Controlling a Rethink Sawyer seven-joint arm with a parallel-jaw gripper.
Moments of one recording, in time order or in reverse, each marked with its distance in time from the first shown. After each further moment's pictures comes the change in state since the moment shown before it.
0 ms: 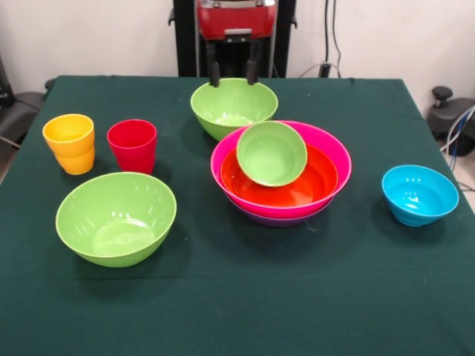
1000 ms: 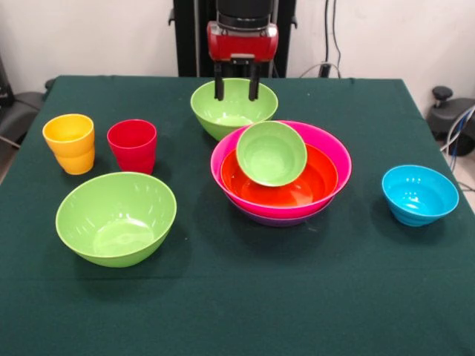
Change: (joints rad) arm 0.175 0.159 -0.204 -0.028 0.001 -0.096 0.051
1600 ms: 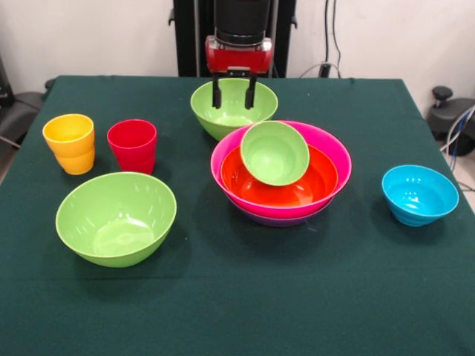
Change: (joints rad) arm 0.014 0.085 -0.049 -0.008 0.001 -0.046 0.000
